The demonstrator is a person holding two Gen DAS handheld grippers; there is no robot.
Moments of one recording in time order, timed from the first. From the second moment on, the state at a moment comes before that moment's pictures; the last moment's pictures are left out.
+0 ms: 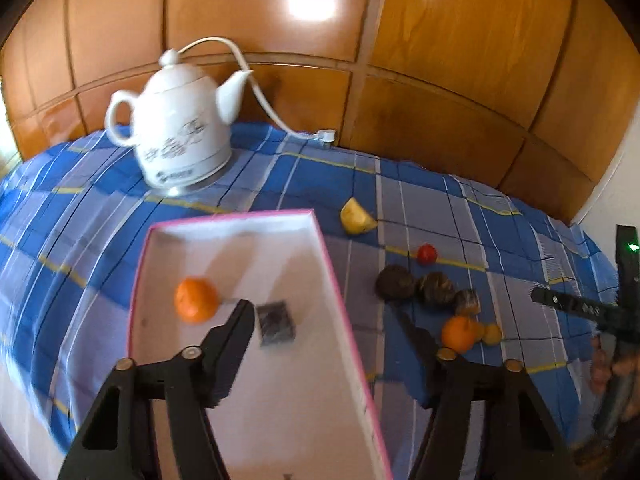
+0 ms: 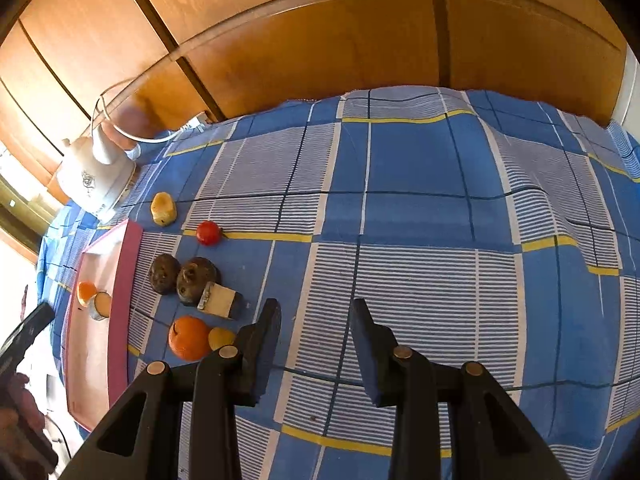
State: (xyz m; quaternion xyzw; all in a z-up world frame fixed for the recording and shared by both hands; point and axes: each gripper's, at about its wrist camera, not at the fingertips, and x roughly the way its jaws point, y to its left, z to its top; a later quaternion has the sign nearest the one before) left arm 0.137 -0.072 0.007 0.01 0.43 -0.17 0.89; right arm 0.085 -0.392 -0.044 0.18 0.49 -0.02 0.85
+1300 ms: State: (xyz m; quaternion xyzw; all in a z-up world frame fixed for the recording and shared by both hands) left arm 0.200 -0.179 -0.028 0.10 0.44 -0.24 0.86; right arm 0.093 -0.392 -0.042 0.20 0.49 0.00 0.85
